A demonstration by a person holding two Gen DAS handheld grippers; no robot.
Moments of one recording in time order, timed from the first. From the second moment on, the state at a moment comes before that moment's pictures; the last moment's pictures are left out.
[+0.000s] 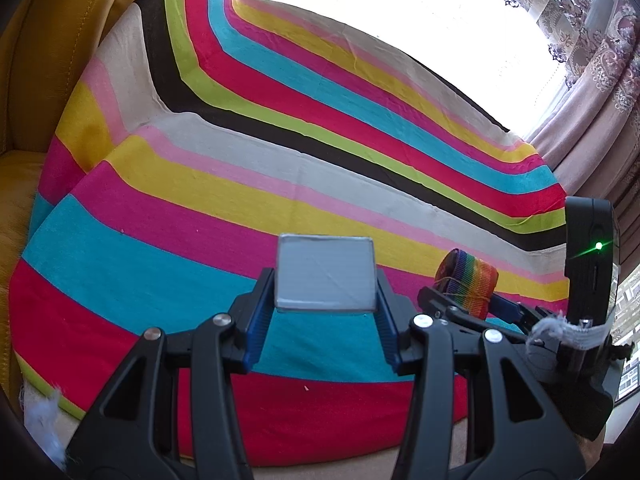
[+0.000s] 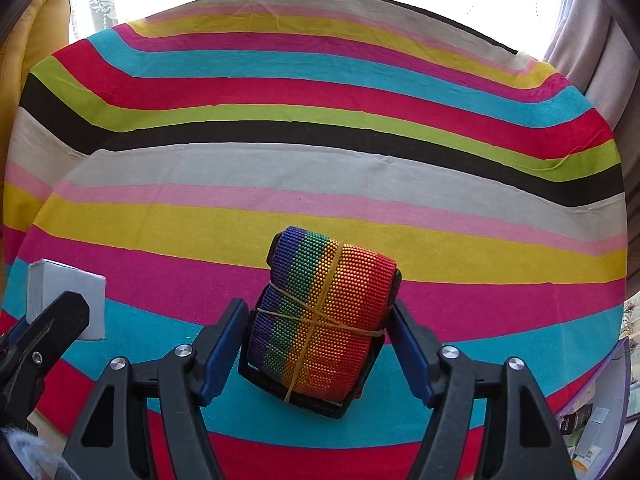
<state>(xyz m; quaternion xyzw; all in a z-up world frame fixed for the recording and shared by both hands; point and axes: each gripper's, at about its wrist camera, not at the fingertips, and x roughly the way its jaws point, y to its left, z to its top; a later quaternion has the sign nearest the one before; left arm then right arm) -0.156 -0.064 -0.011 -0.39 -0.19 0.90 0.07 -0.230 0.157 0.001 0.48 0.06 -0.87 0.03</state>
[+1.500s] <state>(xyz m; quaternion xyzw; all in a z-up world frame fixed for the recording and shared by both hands) -0.065 0.131 0.042 -0.40 -0.04 0.89 0.22 -0.048 0.339 0.059 0.42 -0.05 -0.91 -0.04</state>
